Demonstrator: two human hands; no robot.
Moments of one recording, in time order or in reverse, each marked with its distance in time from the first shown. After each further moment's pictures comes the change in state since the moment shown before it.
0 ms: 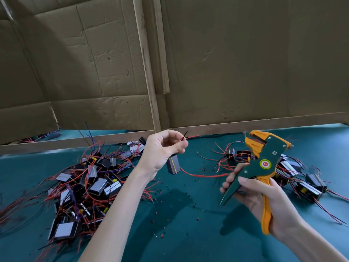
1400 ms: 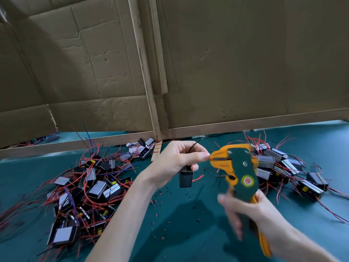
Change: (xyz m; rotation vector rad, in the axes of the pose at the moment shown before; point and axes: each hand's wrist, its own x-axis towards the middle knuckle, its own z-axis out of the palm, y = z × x) left_hand -0.013 0.014 0.024 0.019 -0.398 -0.143; right_hand -0.017 0.011 0.011 -0.360 -0.111 0.177
